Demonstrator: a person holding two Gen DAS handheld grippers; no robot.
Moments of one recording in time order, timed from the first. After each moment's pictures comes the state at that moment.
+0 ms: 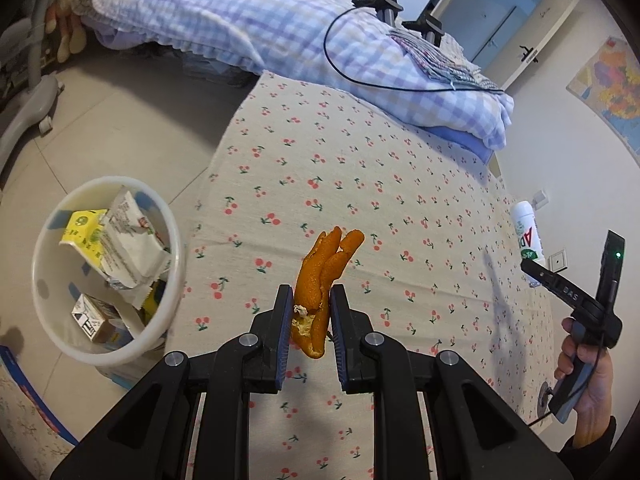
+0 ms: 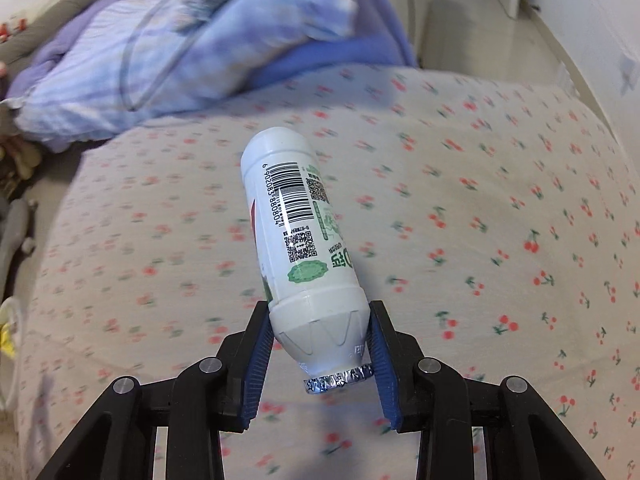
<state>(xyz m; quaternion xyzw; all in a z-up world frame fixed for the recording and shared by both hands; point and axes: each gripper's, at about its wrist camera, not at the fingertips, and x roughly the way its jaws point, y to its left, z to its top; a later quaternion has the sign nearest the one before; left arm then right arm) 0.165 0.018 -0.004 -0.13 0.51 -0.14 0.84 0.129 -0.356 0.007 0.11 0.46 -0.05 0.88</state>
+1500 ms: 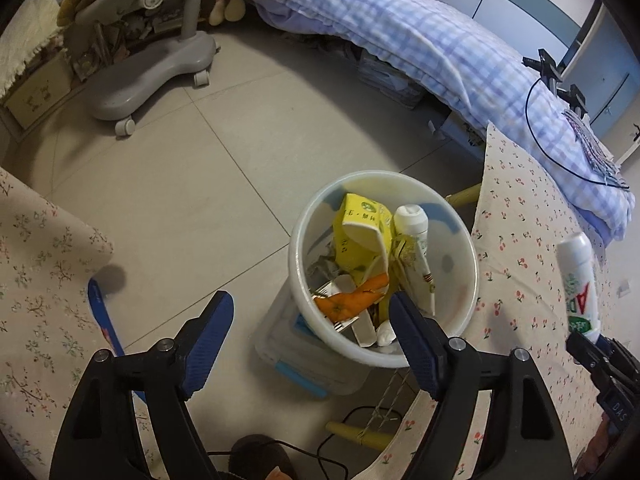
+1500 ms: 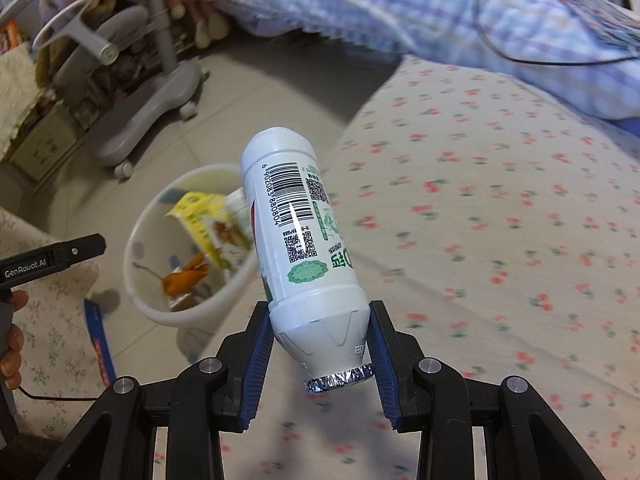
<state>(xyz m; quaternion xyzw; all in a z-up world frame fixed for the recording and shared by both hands) 0.140 0.228 -0.041 -0.16 0.52 0.09 0.83 0.143 -0.054 -0.008 -0.02 0.50 0.20 0.84</state>
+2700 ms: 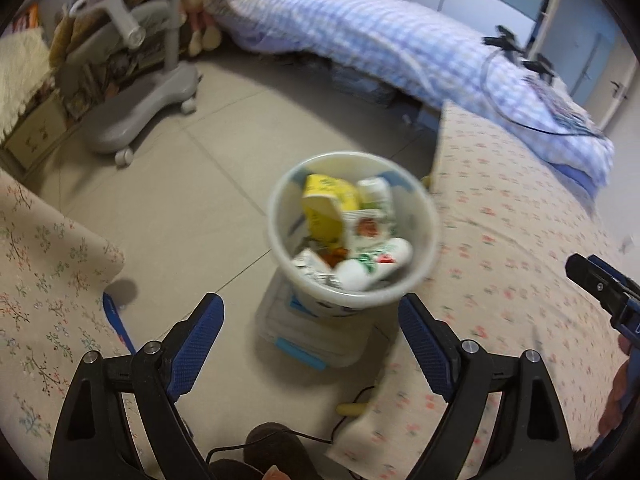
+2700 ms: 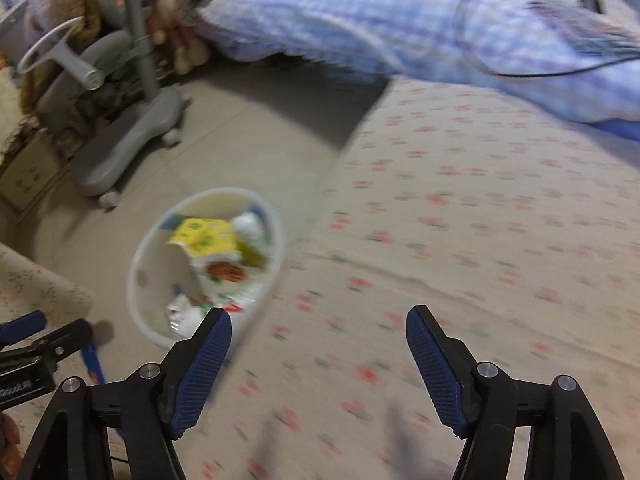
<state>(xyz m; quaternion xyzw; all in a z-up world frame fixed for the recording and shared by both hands) 0.077 0.165 -0.005 -0.09 0.49 0.06 0.87 0.112 -0.065 0.019 0.00 0.46 0.13 0.88</state>
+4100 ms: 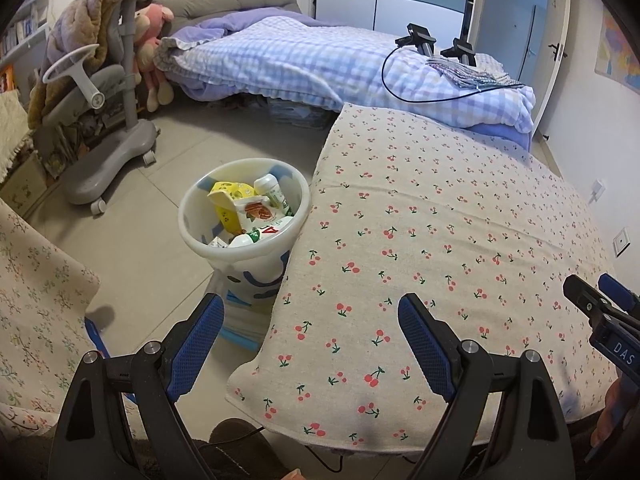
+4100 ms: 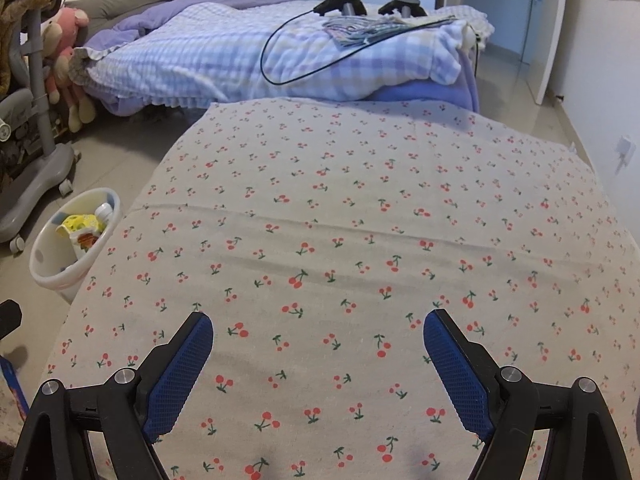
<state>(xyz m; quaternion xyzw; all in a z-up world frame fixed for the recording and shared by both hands) -0.008 0.042 0.008 -0.03 0.43 0.01 0.90 -0.026 -0.196 0.013 0.02 0.39 -0.03 0.92</state>
